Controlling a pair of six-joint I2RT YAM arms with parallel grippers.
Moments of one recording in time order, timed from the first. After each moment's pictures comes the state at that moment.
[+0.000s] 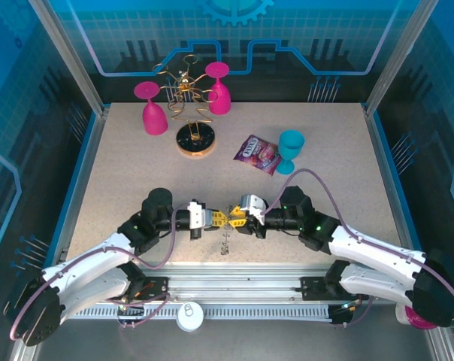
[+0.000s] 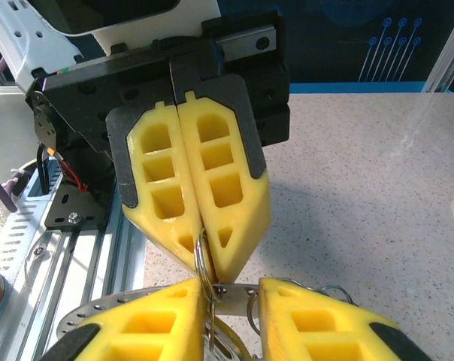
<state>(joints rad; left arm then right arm) -0.65 0.90 0.41 0.24 0.74 0.43 0.85 1.00 0.54 0.13 -0.50 -0.23</state>
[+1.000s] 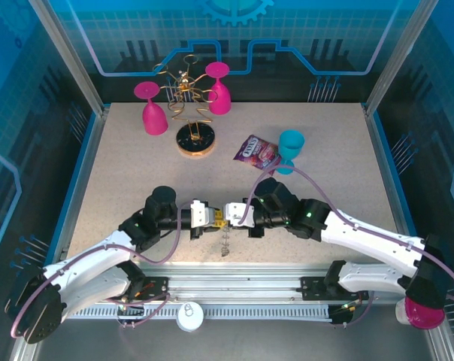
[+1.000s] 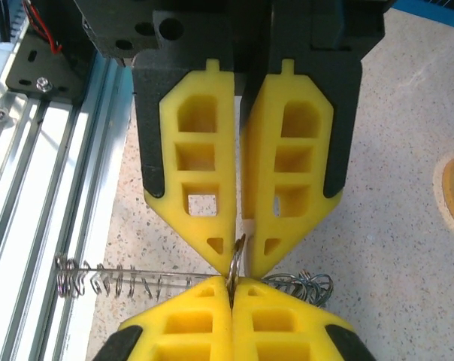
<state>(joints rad) -0.64 0.92 0.44 0.14 0.71 0.44 0.98 1.14 0.89 -0.44 -0.25 -0.59</state>
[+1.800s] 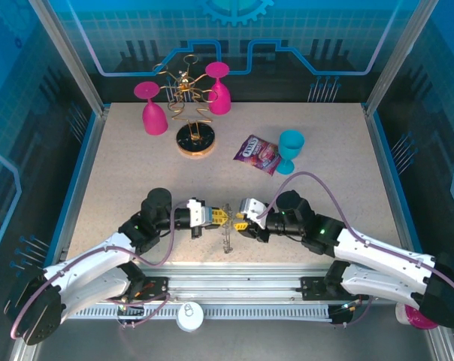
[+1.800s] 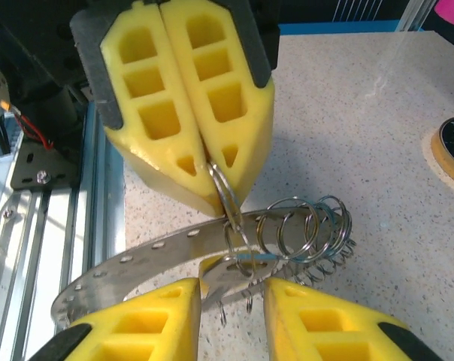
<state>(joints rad) -0.64 0.91 0.40 0.31 0.74 0.37 0.92 0.94 0.58 -0.07 -0.29 -0.23</state>
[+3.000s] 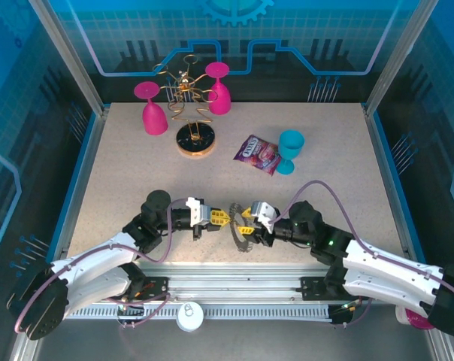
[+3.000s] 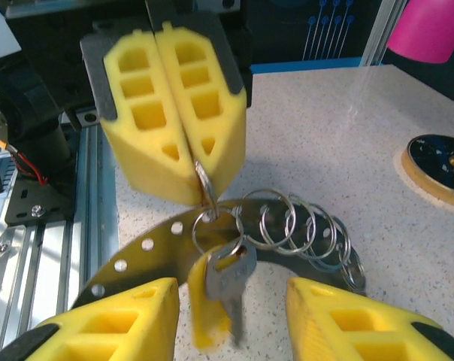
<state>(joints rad) -0.64 0.96 0.35 0.50 0.81 0.22 0.95 0.80 0.43 0.05 -0.24 -0.15</state>
